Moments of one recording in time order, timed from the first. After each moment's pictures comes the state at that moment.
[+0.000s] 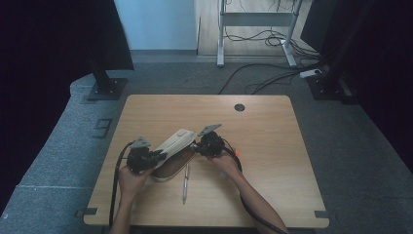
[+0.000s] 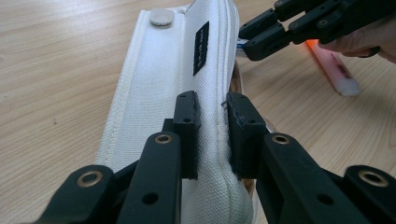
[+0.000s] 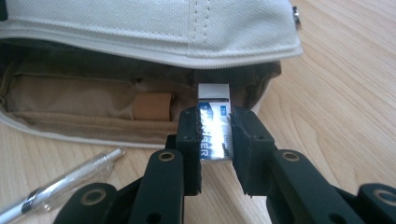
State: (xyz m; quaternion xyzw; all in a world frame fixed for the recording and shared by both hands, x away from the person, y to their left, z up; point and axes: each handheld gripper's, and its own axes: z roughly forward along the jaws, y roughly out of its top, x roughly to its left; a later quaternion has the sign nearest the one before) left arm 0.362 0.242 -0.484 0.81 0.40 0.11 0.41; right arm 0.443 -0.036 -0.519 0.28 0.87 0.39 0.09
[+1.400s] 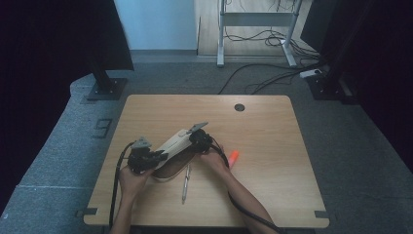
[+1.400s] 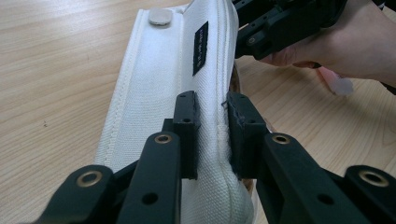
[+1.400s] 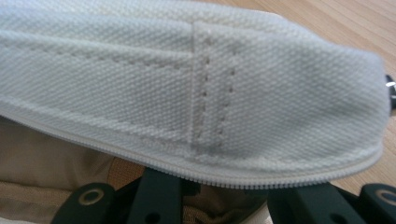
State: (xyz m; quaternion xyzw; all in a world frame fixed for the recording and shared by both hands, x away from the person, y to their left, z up) left arm 0.363 0.240 -0.486 0.81 0.40 0.10 0.42; right arm 0.465 0.004 -0.536 0.29 0.87 0.38 0.10
